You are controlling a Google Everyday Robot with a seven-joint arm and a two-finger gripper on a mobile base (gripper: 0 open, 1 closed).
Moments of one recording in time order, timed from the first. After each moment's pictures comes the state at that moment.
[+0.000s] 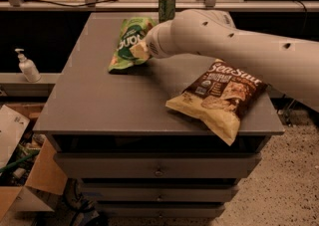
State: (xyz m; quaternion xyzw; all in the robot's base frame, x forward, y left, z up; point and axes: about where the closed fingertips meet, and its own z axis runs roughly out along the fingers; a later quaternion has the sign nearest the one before) arm 0.709 0.041 0.865 -0.37 0.79 0.11 0.47
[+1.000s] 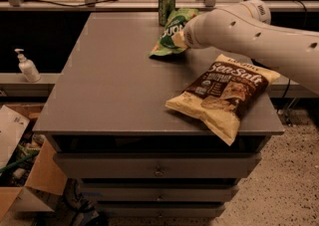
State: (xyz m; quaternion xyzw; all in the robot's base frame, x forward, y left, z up) arm 0.750 -0.092 0.877 -0.27 0.83 0.01 0.49
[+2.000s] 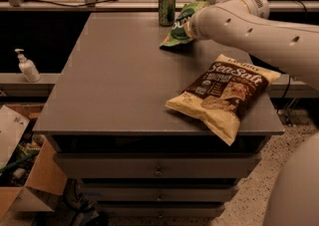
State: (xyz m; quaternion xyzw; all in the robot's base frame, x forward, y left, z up) arm 0.790 -0.122 0.887 -0.22 0.83 -0.02 0.51
